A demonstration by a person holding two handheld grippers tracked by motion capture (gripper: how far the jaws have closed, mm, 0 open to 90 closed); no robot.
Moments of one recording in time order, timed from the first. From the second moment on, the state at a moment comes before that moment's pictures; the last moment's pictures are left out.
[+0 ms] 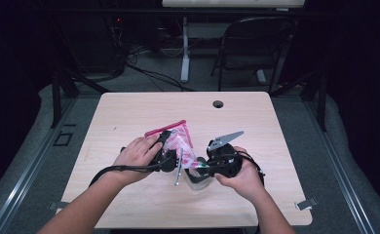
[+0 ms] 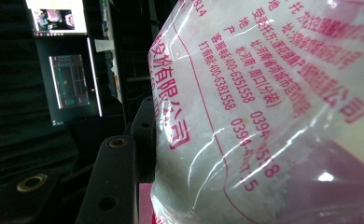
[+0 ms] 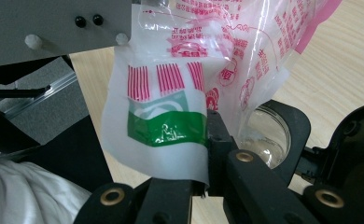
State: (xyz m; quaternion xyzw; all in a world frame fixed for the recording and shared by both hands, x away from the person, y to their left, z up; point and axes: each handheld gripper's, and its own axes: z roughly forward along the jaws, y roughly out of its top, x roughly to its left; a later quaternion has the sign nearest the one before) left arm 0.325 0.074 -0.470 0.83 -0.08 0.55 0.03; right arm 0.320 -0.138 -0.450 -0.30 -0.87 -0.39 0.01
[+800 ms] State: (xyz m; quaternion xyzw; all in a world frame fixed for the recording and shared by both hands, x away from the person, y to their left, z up) left arm 0.328 0.070 -0.469 0.83 -0.09 0.55 0.03; right arm 0.321 -0.142 -0.450 -0.30 -0.87 -0.40 0.00
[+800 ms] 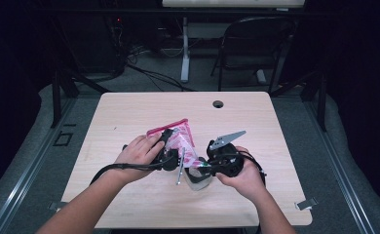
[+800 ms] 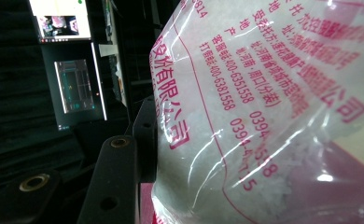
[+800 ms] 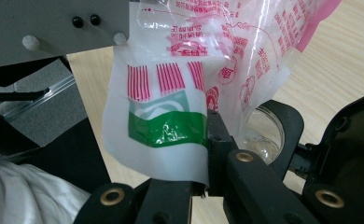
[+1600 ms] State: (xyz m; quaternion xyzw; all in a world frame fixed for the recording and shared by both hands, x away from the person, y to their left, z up) left arm 0.327 0.070 -0.466 0.83 -0.12 0.55 0.01; right arm 0.320 -0.140 -0.451 -0.30 -0.87 -0.40 0.00
